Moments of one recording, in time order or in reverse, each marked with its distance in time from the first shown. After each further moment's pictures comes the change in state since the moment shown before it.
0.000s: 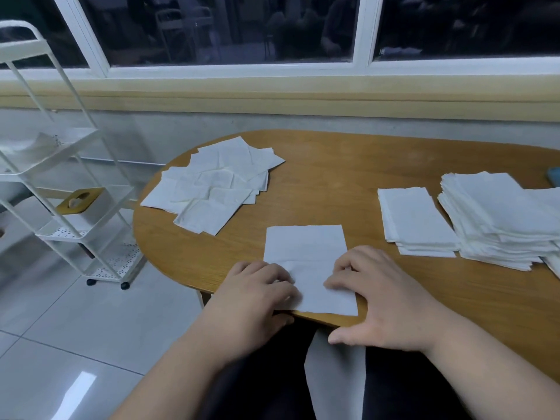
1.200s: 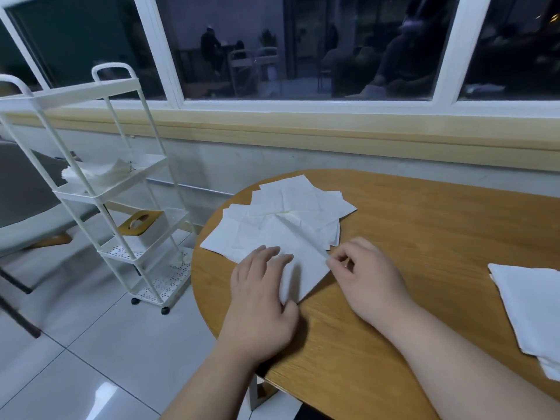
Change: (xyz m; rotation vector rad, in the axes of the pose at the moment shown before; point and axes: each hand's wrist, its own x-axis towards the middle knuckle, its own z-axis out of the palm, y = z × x) left_hand 0.030 -0.121 -0.009 -0.133 0.382 -0.459; right_hand 0.214 -0.025 0.034 0.336 0.342 0.260
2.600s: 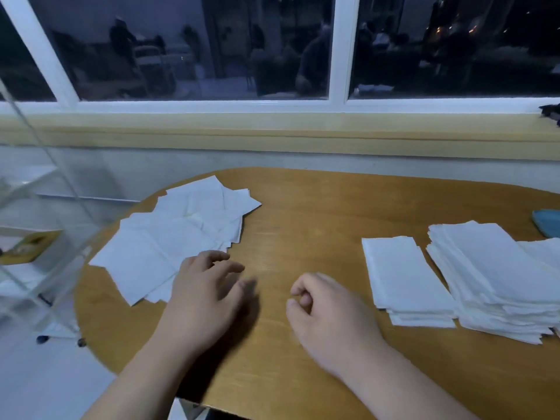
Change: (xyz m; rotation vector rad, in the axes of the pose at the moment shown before) left_hand 0.021 0.084 0.028 -0.069 -0.164 -0.055; right_hand -0.103 0.023 -0.098 -0.178 -0.065 0.213
